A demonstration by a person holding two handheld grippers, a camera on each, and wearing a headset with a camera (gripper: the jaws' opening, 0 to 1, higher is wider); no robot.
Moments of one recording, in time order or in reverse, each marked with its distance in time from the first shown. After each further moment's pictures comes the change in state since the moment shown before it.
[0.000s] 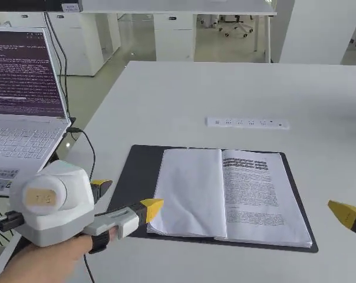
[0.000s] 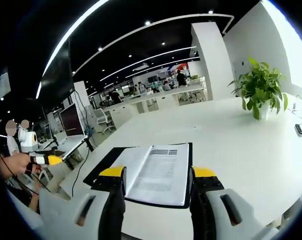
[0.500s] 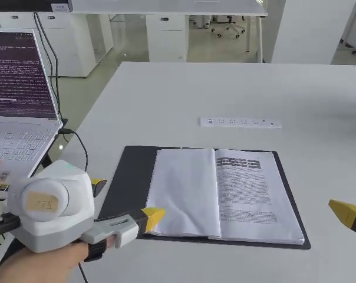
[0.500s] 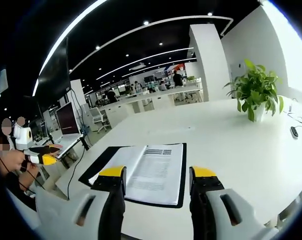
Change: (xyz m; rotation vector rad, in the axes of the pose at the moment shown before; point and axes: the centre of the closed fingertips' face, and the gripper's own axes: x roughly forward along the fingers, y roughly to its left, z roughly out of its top) left arm -0.002 -0.009 0.006 0.098 0.015 -0.002; right arm 0.000 -0.016 0.002 -0.016 0.006 -0.031
